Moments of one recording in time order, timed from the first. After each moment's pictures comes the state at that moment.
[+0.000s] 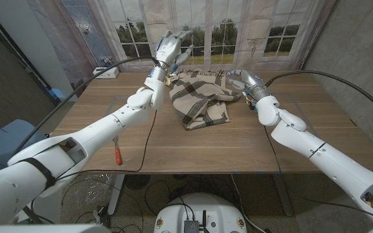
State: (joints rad) left arm 0.42 0.56 0.82 -1.47 0.72 0.22 0.72; left_hand 0.63 0.12 0.49 0.03 0.18 0.41 -0.08 0.20 0.20 0.48 -0.04 0.20 0.31 0.56 -0.05 0.20 0.23 0.21 0.06 1.01 0.17; right arm -0.79 -0.68 -0.54 -1.79 -0.31 -0.33 -0.25; right_hand 0.61 0.16 0.45 -0.09 0.19 0.49 -0.06 0.21 0.20 0.39 0.00 0.23 0.24 0.35 -0.04 0.23 0.37 0.40 0.06 0.35 0.18
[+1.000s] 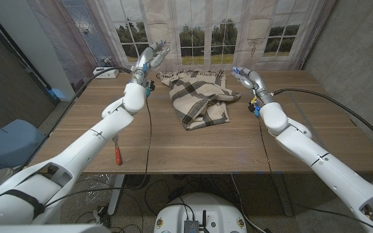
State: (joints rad) left arm 0.64 0.57 0.48 -1.51 0.03 -0.14 0.41; left_hand 0.54 0.12 0.50 0.03 0.18 0.30 -0.01 0.18 0.19 0.31 0.07 0.18 0.27 0.36 0.03 0.18 0.20 0.06 0.10 0.91 0.18; right arm -0.89 -0.60 -0.42 -1.74 0.10 -0.01 -0.36; right_hand 0.61 0.16 0.44 -0.10 0.18 0.47 -0.03 0.20 0.20 0.39 0.04 0.22 0.23 0.35 -0.04 0.25 0.38 0.39 0.09 0.34 0.18
